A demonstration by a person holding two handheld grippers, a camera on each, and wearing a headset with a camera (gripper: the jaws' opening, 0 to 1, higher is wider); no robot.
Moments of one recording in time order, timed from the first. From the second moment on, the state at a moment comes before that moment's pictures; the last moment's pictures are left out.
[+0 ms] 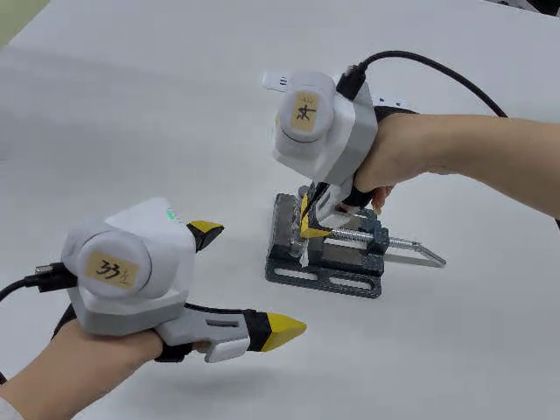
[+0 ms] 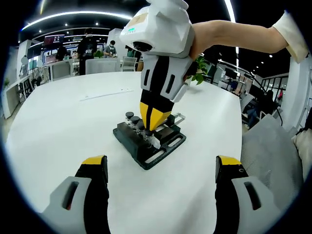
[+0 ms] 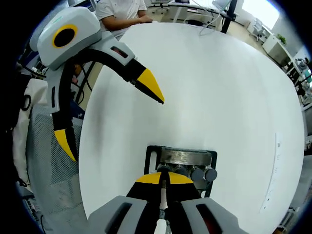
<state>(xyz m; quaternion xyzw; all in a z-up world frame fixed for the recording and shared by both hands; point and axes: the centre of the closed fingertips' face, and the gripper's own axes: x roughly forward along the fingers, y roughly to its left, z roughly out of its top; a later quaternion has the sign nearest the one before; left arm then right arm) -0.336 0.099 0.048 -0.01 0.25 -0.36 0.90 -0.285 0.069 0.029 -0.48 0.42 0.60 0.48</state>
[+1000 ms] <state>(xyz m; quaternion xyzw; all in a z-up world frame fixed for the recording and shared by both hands) -0.339 0.097 0.049 -0.02 0.24 -0.37 0.90 -0.292 0.057 0.034 -0.35 0.36 0.61 0.61</state>
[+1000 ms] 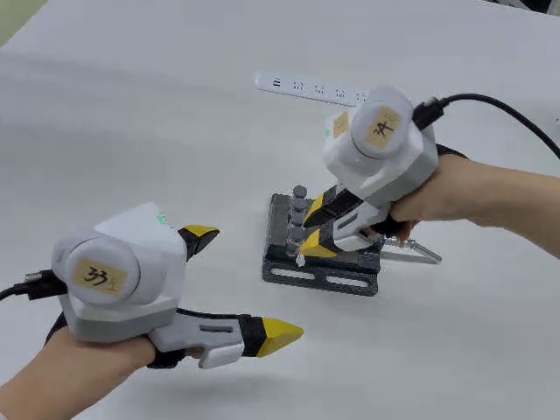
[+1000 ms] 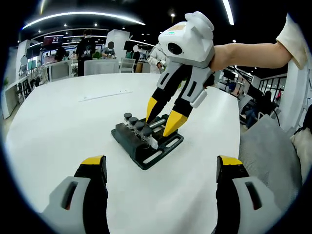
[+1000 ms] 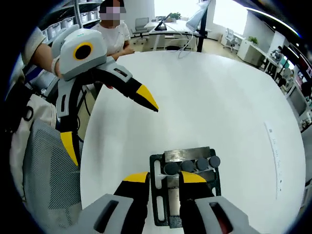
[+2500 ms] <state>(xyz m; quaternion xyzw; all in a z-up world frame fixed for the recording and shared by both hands) -0.357 0.120 0.049 0.00 0.26 -0.35 0.90 -0.340 -0.082 0.024 -0.15 0.35 0.45 0.81</state>
